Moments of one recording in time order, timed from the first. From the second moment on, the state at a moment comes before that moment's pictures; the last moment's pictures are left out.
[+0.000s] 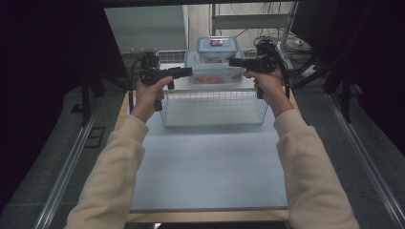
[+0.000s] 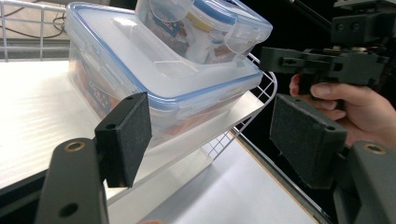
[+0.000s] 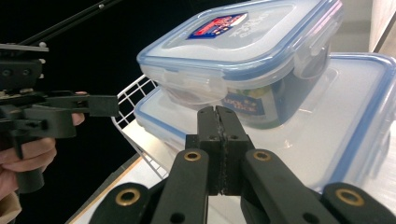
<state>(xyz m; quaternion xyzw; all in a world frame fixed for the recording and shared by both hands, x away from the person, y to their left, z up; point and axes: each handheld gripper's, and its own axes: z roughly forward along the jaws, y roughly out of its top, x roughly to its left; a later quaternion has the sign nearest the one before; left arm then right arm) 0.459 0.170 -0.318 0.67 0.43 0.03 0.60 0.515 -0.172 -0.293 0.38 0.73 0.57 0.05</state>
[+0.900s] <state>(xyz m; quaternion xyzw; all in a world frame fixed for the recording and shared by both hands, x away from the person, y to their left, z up) 0.395 0.182 -0.363 0.66 0.43 0.04 0.62 0.449 -0.242 -0.346 0.37 0.70 0.61 0.01</state>
